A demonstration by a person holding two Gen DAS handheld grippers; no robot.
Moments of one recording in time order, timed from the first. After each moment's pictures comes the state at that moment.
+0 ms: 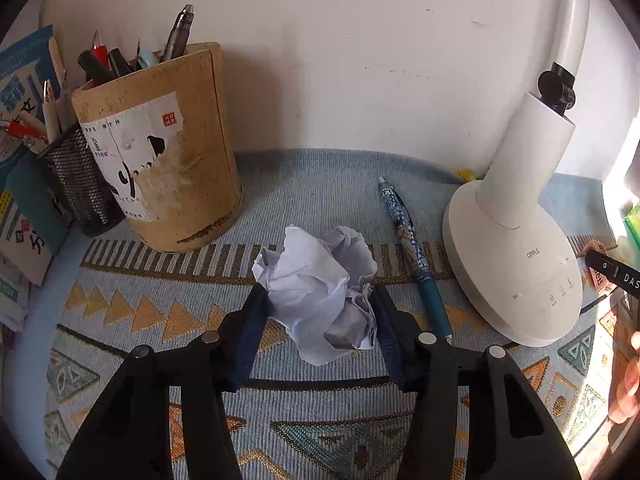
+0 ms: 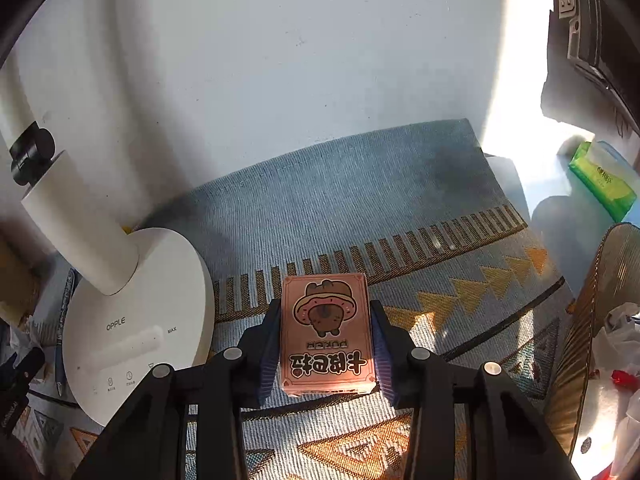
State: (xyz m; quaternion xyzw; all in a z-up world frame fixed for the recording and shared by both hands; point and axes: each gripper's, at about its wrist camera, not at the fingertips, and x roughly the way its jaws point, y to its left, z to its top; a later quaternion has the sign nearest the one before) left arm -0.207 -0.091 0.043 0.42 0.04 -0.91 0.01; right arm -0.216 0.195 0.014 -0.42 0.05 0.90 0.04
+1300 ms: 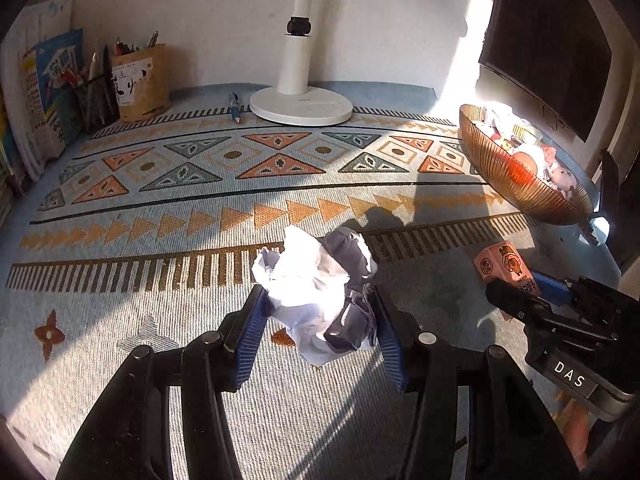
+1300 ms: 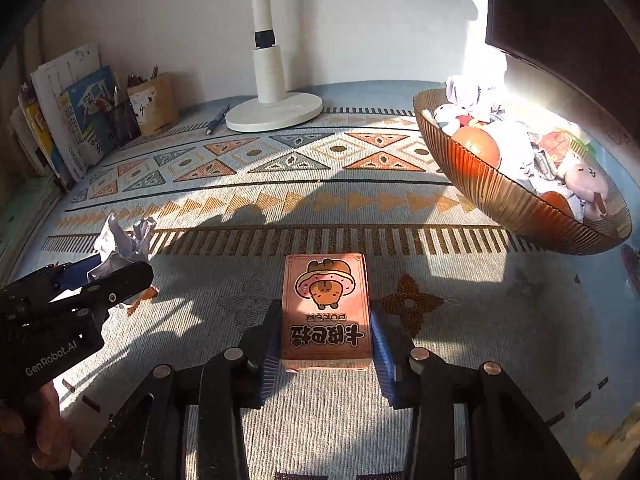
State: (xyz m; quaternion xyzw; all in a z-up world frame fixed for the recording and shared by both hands) left arm 0.066 0.028 0.053 0.40 0.03 -0.91 -0.11; right arm 0.099 0.202 0.019 -0.41 -0.01 0.91 -0.07
